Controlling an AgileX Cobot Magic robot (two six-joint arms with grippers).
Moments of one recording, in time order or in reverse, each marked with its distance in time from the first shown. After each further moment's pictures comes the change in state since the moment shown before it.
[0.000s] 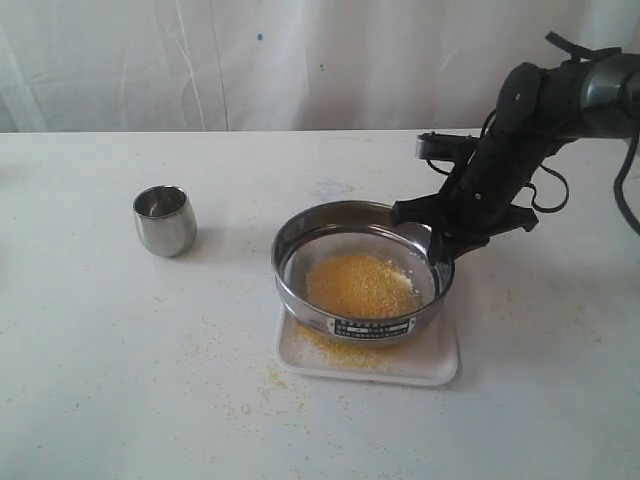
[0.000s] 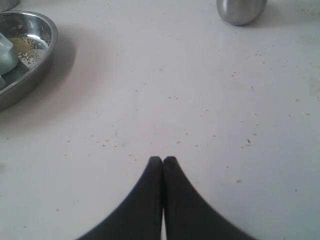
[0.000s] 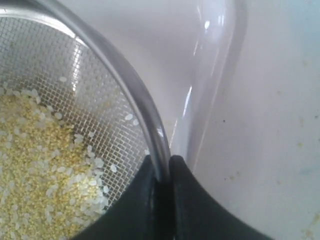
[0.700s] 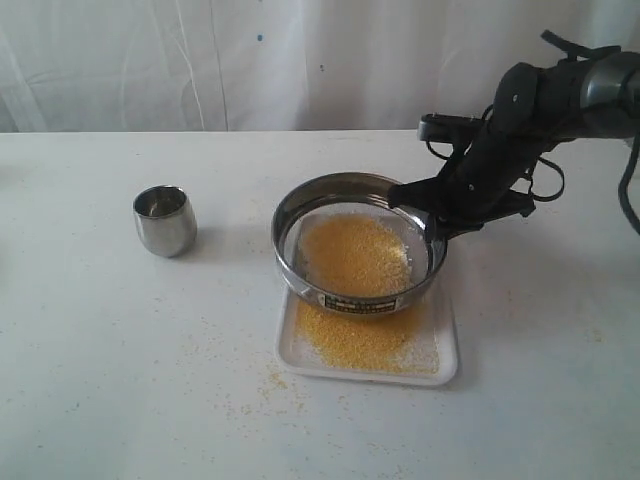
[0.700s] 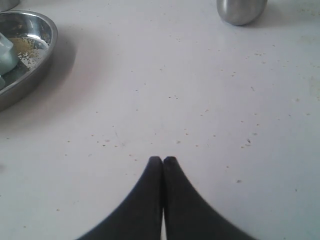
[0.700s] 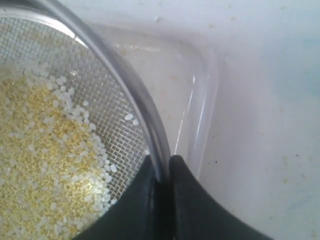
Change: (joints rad) left arm 0.000 0.000 0.000 0.000 0.000 0.000; right arm 0.018 -0.022 0.023 -0.037 -0.150 0.079
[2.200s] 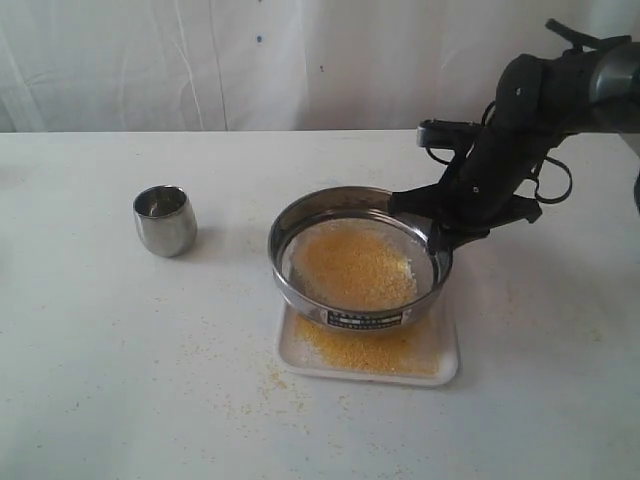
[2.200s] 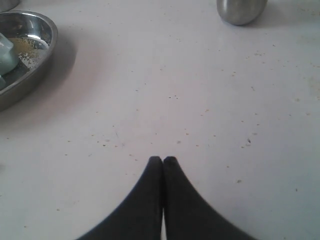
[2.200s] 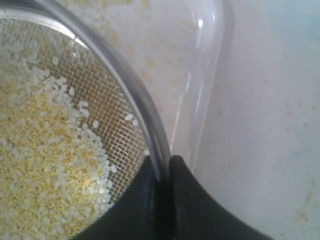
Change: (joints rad) left arm 0.000 0.000 0.000 0.000 0.000 0.000; right arm 0.010 -0.046 0.027 -0.021 0.085 0.018
